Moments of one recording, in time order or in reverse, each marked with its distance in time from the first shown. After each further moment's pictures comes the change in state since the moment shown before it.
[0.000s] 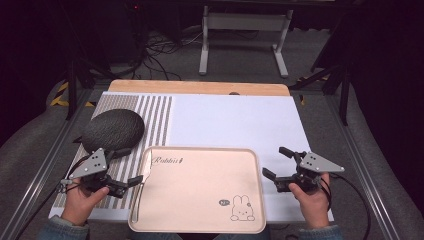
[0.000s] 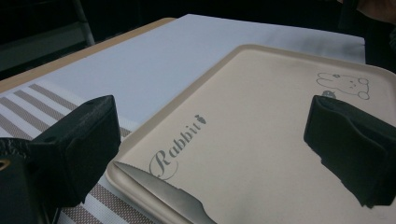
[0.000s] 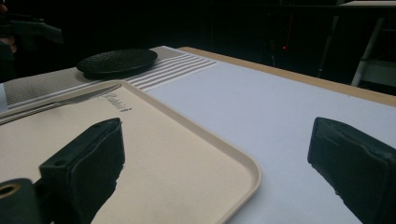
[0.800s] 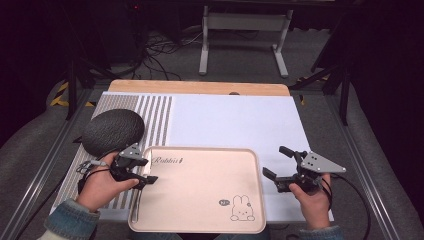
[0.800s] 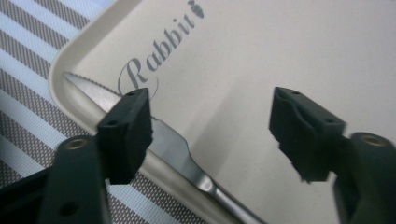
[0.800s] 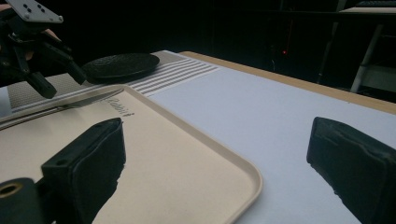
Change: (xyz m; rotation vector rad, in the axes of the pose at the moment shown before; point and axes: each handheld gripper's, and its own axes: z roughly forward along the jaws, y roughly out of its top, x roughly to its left) left arm -0.002 0.033 0.058 0.568 -0.017 -0.114; right arm 0.003 0.005 -0.003 -0.018 0.002 -0.006
